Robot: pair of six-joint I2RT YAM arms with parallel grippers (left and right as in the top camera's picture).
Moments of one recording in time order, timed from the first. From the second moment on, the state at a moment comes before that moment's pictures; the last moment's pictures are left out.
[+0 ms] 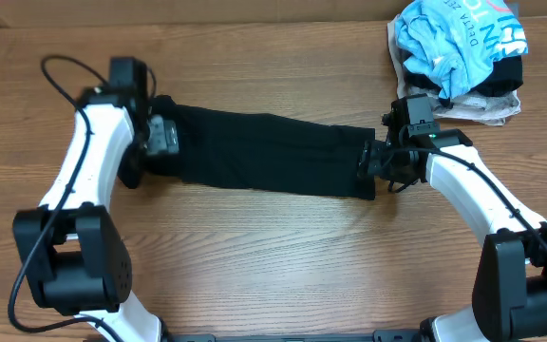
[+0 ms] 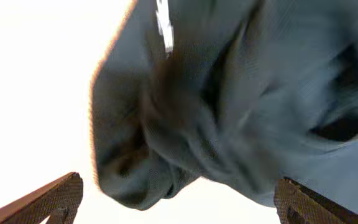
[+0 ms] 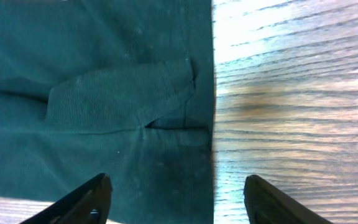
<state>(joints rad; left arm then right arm) 0.03 1.85 1.47 -0.99 -0.18 -0.15 0.15 1.68 1.08 -0.66 -0.14 0.33</state>
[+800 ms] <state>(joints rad) 0.03 1.85 2.02 -1.29 -0.10 -0.15 0.14 1.84 1.08 -0.50 -0.25 0.31</state>
